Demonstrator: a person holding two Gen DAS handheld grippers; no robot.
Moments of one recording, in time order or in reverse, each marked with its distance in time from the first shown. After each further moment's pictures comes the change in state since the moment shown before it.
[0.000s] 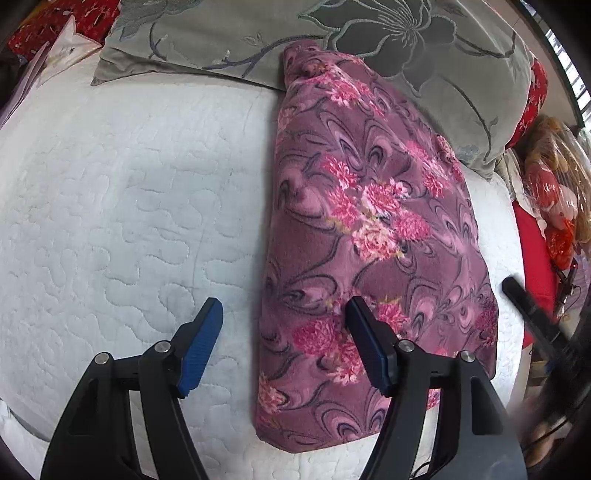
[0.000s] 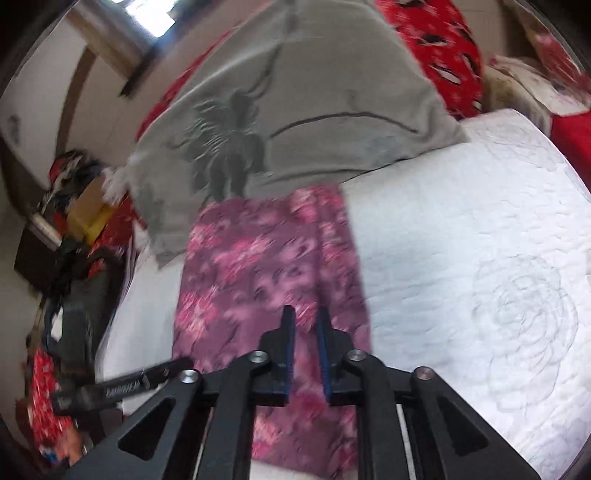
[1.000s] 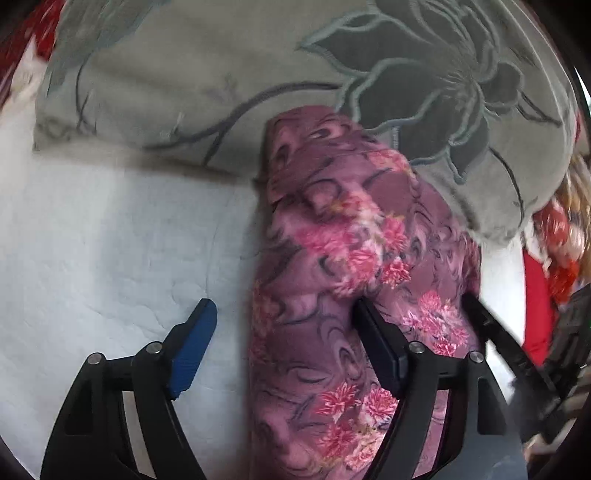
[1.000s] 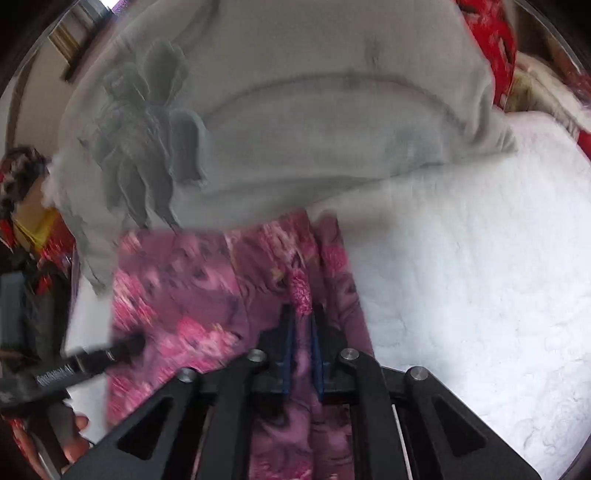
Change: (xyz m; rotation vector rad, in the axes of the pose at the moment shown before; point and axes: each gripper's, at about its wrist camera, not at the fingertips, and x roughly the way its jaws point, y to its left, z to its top) left arm 0.040 -0.010 0.109 0.019 0.002 -0.013; right arm 0.145 0.018 0.073 0.033 0.071 -0.176
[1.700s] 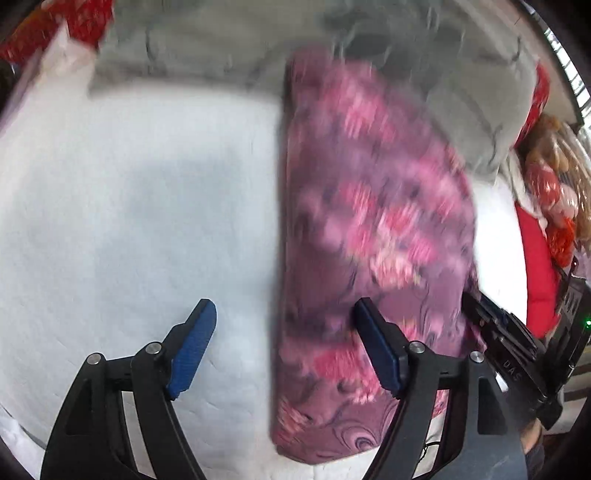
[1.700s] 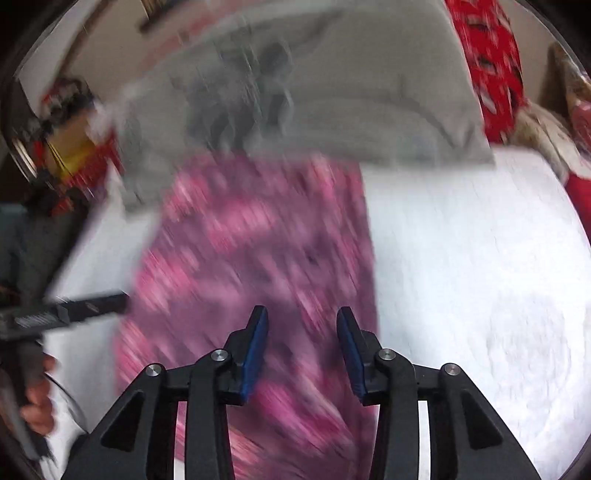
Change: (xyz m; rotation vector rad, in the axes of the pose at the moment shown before) left arm -0.032 0.007 -0.117 -0.009 0.030 -0.009; right arm -0.065 0.009 -0.084 -0.235 0.021 -0.036
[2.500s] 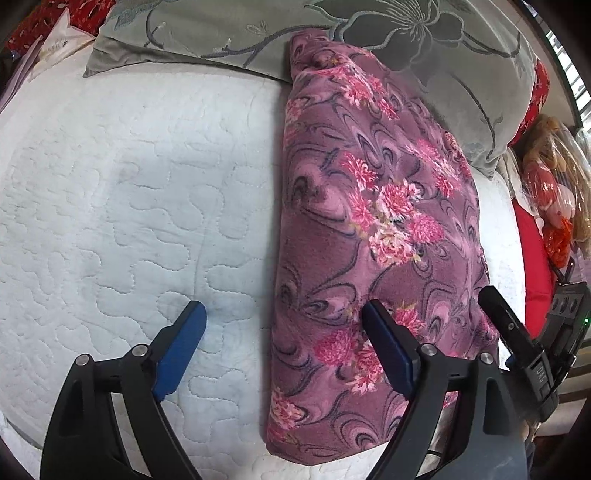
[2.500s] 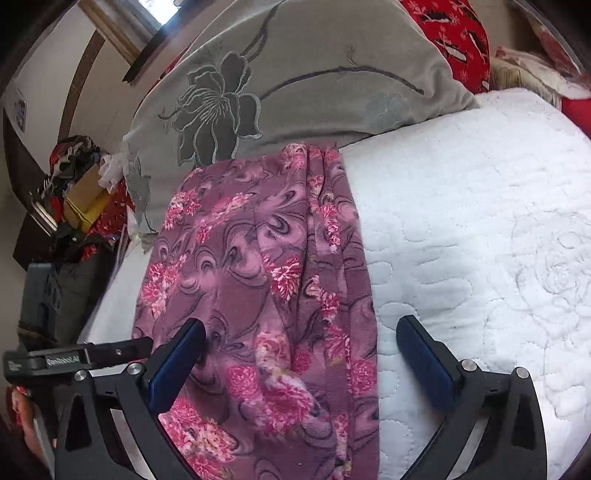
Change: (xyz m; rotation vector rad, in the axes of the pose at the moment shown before) left arm 0.019 0.011 -0.004 -0.007 -0.017 -0.022; right arm 0.003 -0.040 -0.027 0.200 -0.143 0.216
